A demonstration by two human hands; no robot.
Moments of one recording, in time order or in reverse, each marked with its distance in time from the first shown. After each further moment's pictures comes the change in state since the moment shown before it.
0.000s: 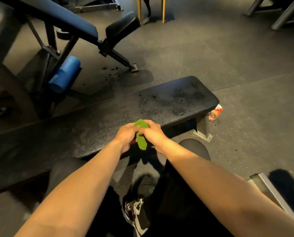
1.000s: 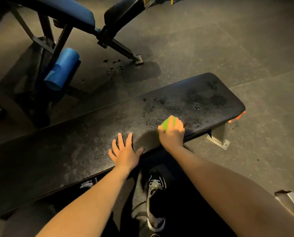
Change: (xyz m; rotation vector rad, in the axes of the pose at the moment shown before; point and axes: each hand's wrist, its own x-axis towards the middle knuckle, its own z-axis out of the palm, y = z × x) left_hand 0.101 -0.052 -0.007 1.014 0.255 -0.039; right_hand 0.162 0.063 -0.031 -0.726 0.390 -0.118
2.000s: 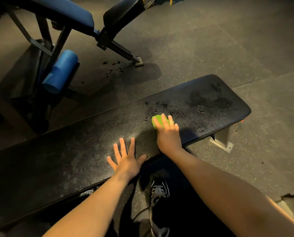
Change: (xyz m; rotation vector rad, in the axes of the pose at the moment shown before) left_hand 0.010 -0.008 -0.003 0.041 -0.161 0.019; right_hand 0.016 -0.012 0.014 -0.238 -0.026 -0.361
